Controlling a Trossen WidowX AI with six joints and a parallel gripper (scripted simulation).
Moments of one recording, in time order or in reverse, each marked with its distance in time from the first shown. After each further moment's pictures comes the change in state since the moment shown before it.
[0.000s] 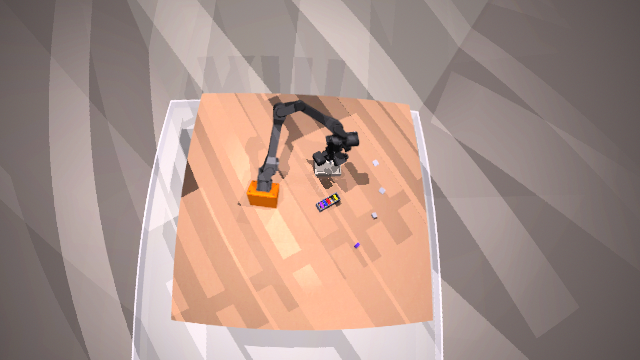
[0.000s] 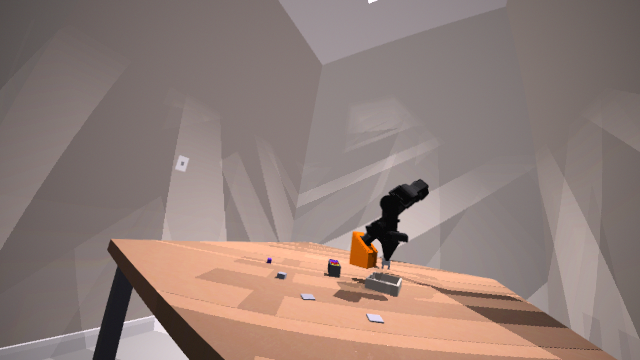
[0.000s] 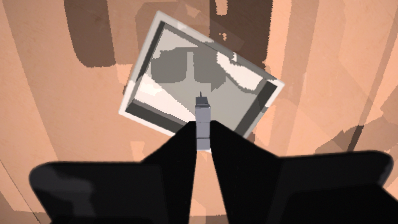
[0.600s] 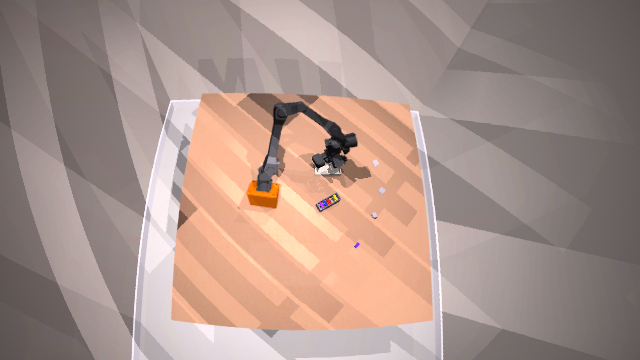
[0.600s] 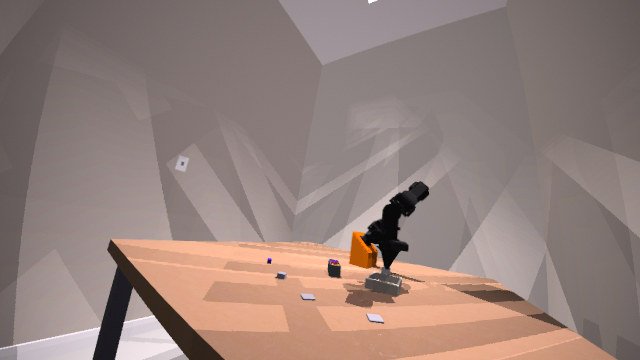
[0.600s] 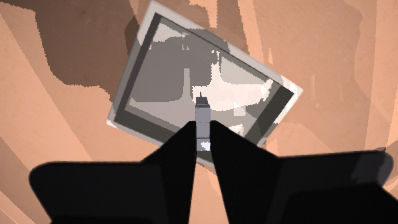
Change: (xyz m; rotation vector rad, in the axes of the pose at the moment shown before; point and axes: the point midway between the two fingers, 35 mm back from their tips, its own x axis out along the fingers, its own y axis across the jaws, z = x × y) arm 0.027 0.001 -0.002 -0.005 0.002 0.006
